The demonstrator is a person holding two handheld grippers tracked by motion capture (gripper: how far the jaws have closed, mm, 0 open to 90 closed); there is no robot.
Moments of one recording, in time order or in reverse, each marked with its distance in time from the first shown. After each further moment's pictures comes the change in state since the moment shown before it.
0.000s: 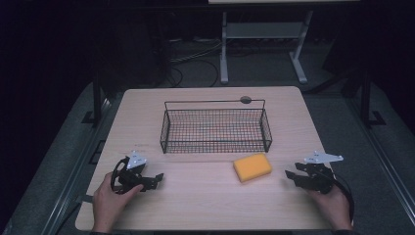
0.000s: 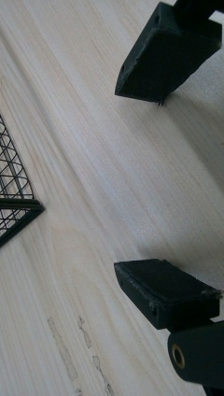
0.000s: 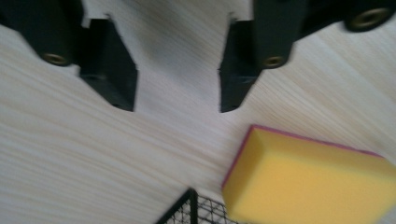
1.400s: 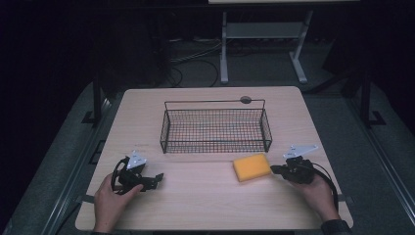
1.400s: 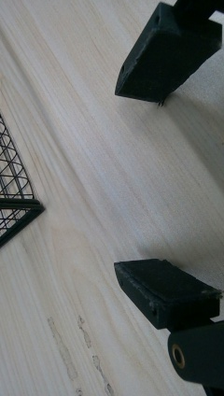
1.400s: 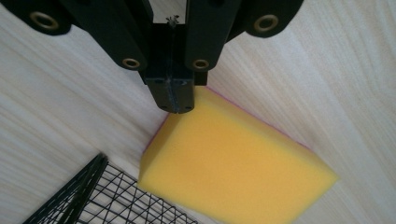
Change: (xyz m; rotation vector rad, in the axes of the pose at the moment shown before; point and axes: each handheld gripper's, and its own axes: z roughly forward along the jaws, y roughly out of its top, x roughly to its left) left arm 0.000 0.000 0.000 -0.002 0.001 -0.002; right arm 0.021 0.031 0.032 0.083 0.191 -0.150
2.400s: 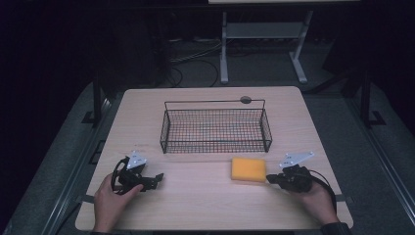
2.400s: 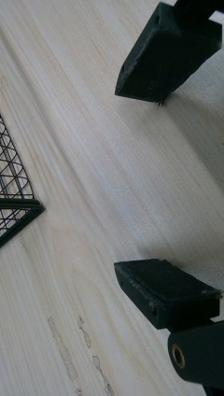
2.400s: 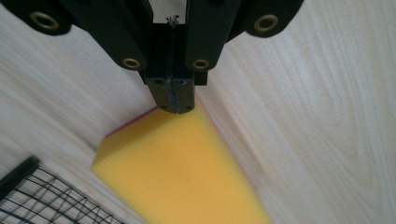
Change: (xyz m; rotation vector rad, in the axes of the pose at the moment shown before) left arm 0.000 0.000 0.000 0.002 -0.001 0.001; right arm 0.025 -0.005 -0.003 0.022 0.096 -0.055
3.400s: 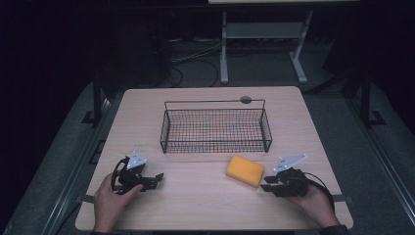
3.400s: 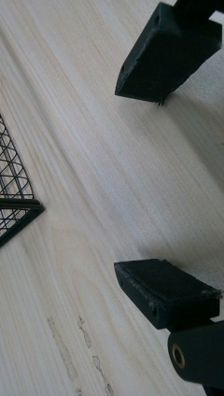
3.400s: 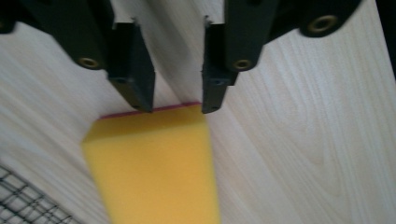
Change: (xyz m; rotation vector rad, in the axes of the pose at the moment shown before) left arm 0.000 0.000 0.000 0.001 0.000 0.001; right arm 0.017 0.009 -0.001 0.053 0.024 -0.026
